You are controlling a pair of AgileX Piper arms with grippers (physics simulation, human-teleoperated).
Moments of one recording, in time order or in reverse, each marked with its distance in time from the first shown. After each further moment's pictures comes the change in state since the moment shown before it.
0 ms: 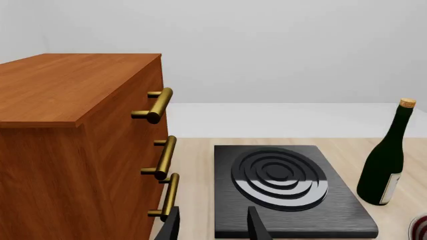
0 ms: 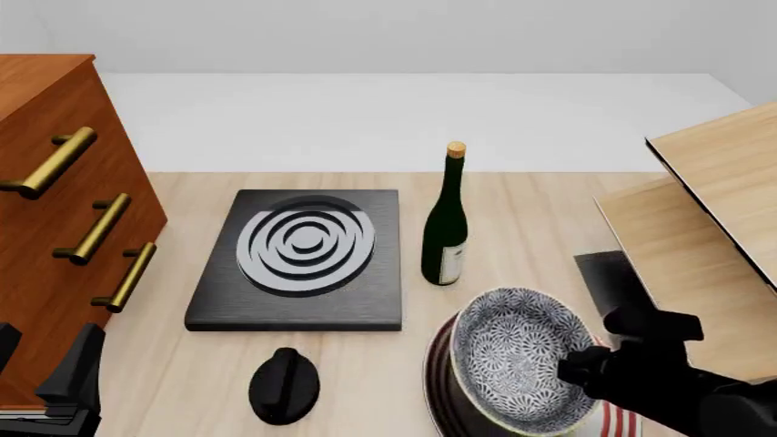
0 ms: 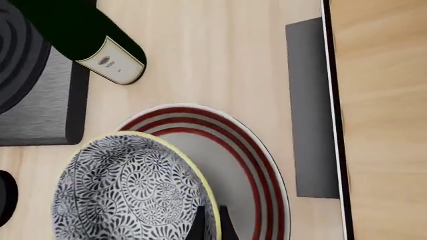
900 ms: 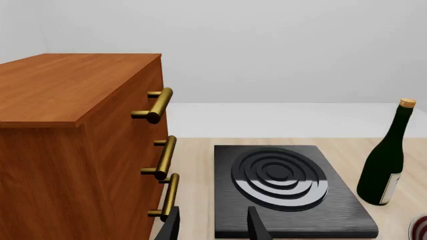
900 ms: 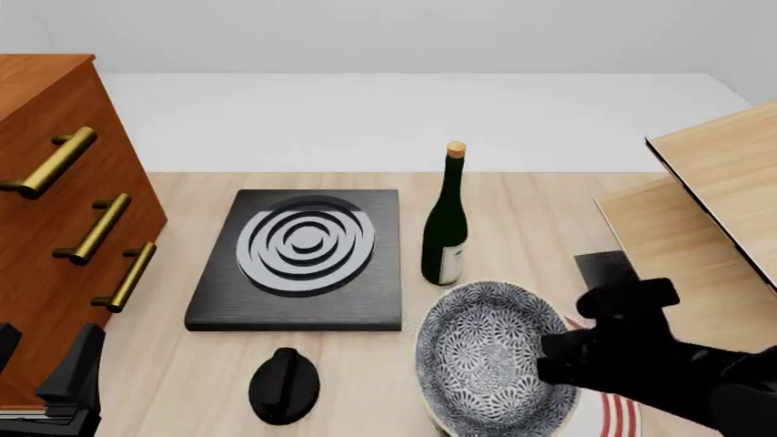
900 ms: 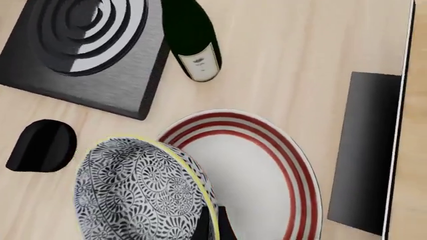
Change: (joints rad) left arm 0.000 0.000 0.000 0.000 0.000; right arm 0.206 -0.135 -0.154 0.242 0.001
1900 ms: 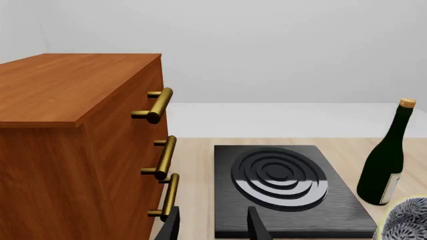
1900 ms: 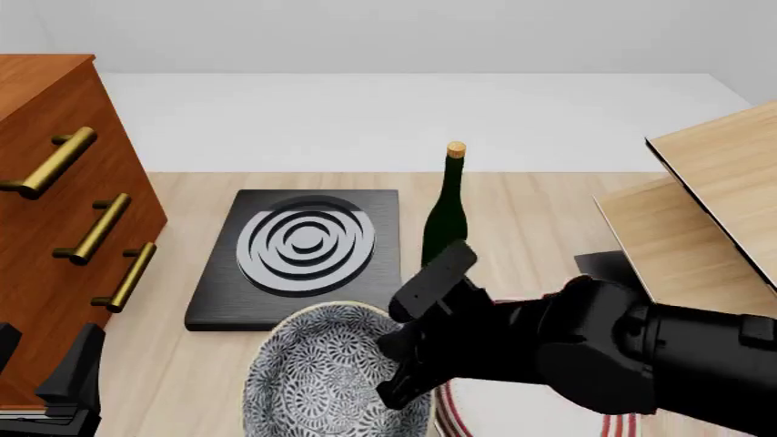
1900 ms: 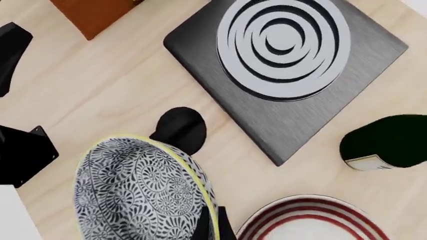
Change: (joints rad) left arm 0.000 0.000 0.000 0.000 0.000; right arm 0.505 0.360 -0.399 0.019 -0.110
